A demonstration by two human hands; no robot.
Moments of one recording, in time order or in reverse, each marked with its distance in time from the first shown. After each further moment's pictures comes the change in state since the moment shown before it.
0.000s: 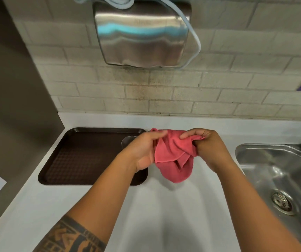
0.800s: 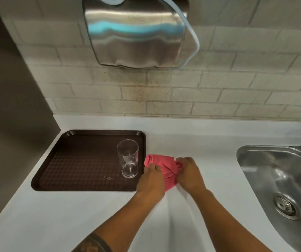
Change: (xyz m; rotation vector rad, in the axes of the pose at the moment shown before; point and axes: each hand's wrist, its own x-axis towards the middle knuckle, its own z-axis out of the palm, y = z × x) left_hand 0.049 -0.122 -0.014 1.745 0.417 -0.024; right_hand 0.003 0.124 0.034 -0.655 0.046 0.154
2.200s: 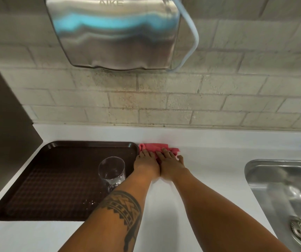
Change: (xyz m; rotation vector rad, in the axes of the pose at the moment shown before) left_hand 0.169 -0.002 -0.018 0.152 -0.064 -0.091; right_hand 0.146 -0.012 0.043 -0.653 -0.365 -0.166
